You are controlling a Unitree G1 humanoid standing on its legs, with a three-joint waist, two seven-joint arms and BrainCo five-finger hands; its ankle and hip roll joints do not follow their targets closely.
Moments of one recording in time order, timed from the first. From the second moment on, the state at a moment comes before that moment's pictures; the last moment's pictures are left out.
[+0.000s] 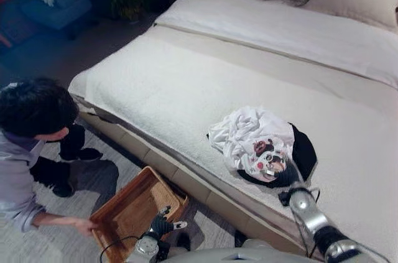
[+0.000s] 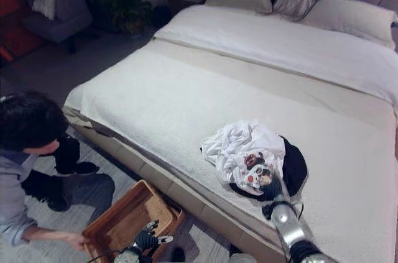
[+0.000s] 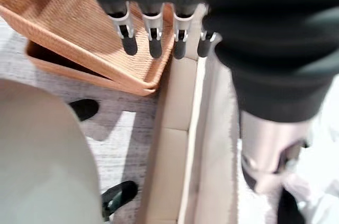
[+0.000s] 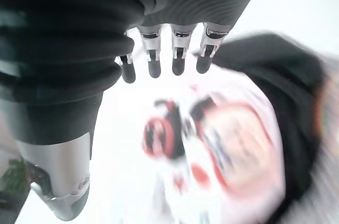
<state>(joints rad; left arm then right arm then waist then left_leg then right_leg) -0.02 0.16 -0.37 1.12 -0.06 -0.23 0.13 -0.23 -0.42 0.25 0.86 -0.15 -0.21 -0.41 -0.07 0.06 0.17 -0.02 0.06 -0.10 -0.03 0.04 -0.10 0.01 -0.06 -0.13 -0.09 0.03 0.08</state>
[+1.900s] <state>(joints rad) -0.24 0.36 -0.44 0.67 -0.21 -0.31 0.19 -1.04 -0.86 0.40 0.65 -0.12 -0.15 -0.49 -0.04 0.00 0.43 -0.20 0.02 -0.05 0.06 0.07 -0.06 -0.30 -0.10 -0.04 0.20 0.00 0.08</state>
